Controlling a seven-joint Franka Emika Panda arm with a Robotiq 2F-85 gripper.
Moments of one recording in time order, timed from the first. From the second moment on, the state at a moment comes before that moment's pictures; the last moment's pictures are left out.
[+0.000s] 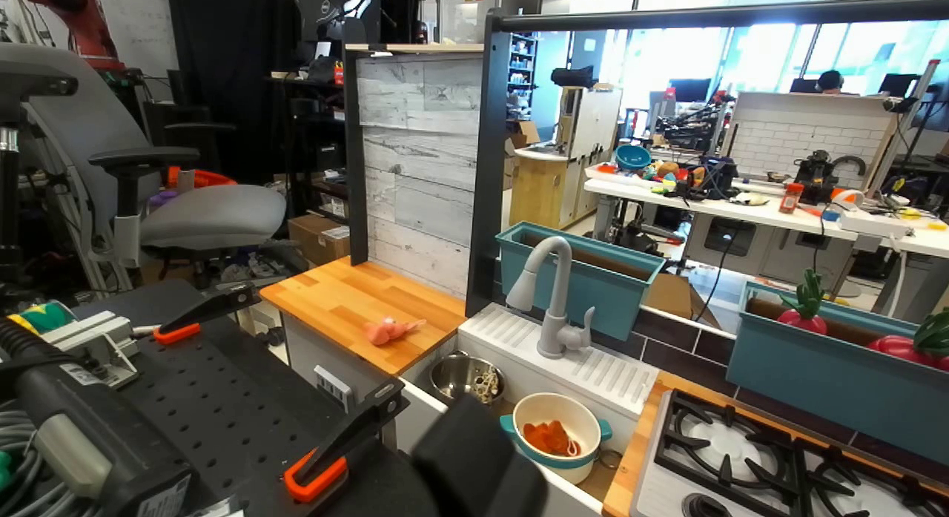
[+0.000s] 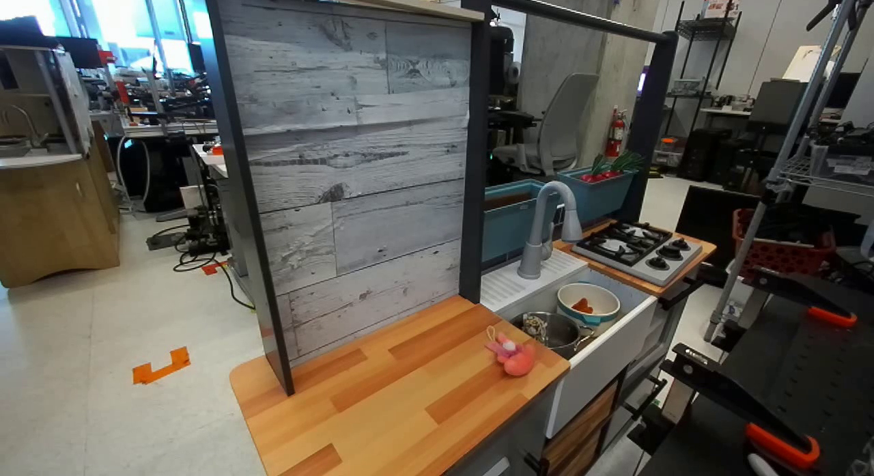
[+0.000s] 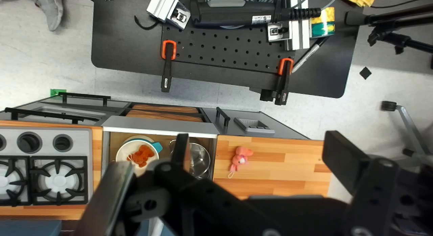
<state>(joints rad) -0.01 -0.51 -0.16 -2.30 -0.01 1.62 -0.34</state>
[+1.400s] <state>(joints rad) -0.05 -0.09 -0.16 -2.34 -0.12 2.26 -0.32</state>
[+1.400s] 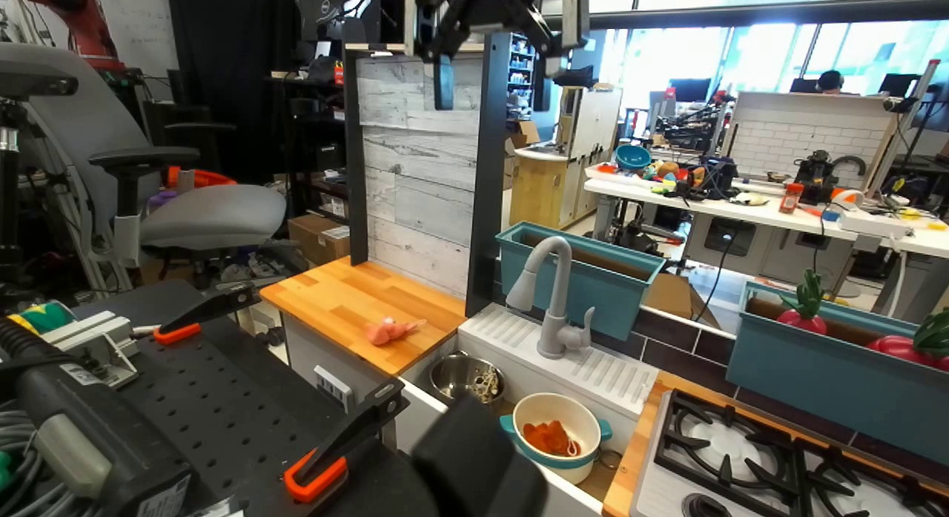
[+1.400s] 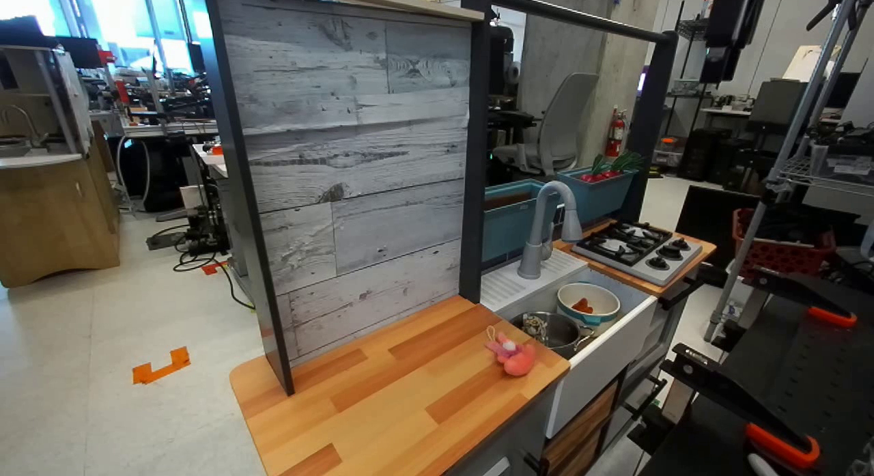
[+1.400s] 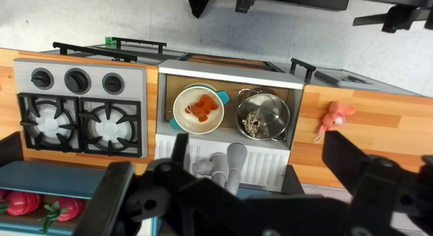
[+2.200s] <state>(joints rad) -0.12 0.33 -0.13 -2.20 -0.07 2.59 -0.32</state>
